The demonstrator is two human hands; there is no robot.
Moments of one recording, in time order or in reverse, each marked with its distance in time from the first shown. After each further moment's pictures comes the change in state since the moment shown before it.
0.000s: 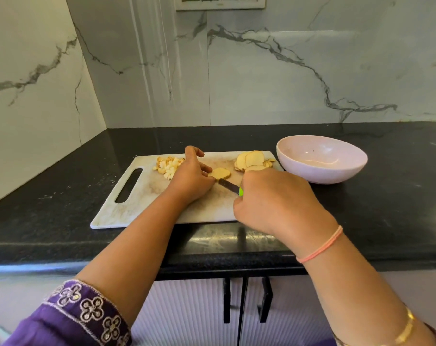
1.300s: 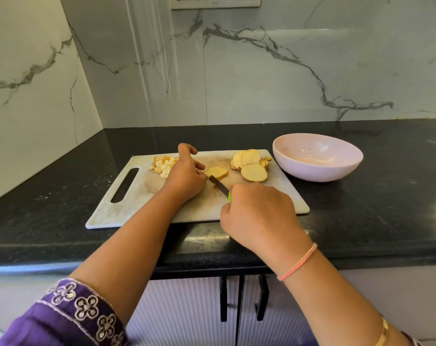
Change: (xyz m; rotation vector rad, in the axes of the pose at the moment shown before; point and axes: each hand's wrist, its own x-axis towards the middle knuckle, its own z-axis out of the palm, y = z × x) left_hand 0.007 -0.005 0.002 0.025 0.060 0.008; right_hand -0.006 -0.004 0.029 0.095 0.105 -0.008
